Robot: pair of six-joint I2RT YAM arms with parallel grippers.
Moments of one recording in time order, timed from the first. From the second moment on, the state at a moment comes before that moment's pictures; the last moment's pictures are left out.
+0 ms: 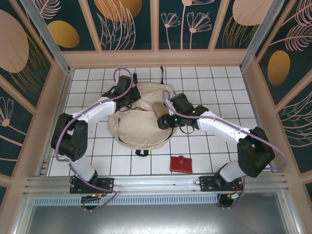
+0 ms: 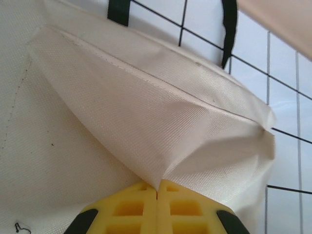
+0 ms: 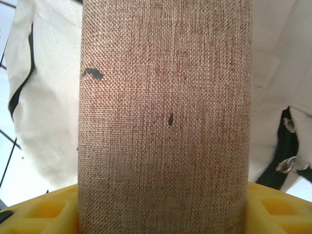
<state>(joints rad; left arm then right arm) -0.45 1.72 1.22 -0.25 -0.02 -0.81 0.71 1.48 1.01 -0.49 -0.24 0.35</state>
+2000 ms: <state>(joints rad) -0.37 1.46 0.97 -0.16 0.08 -0.86 0.85 1.63 1.19 -0.41 -0.01 0.49</state>
